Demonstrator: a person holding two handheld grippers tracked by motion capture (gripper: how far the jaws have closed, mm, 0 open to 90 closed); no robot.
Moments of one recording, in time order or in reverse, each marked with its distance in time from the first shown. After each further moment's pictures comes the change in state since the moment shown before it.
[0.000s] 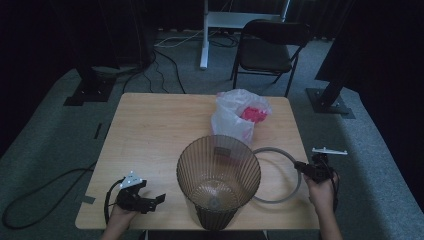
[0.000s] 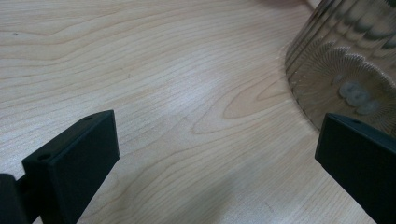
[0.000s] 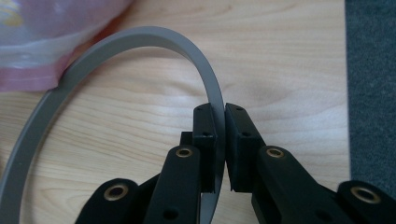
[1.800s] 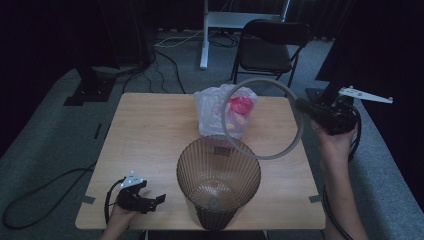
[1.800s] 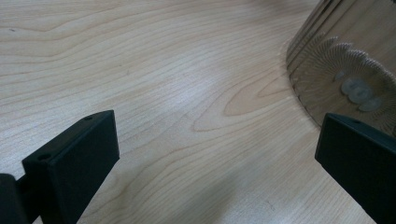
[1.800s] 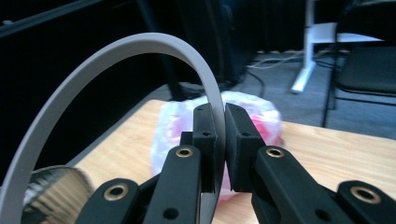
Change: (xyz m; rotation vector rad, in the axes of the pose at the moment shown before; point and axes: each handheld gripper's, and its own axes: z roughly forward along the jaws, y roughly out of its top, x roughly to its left) left arm 0.000 0.000 0.002 0.013 -0.003 0.005; right arm 0.104 0.145 -0.140 -0.427 0.317 -0.159
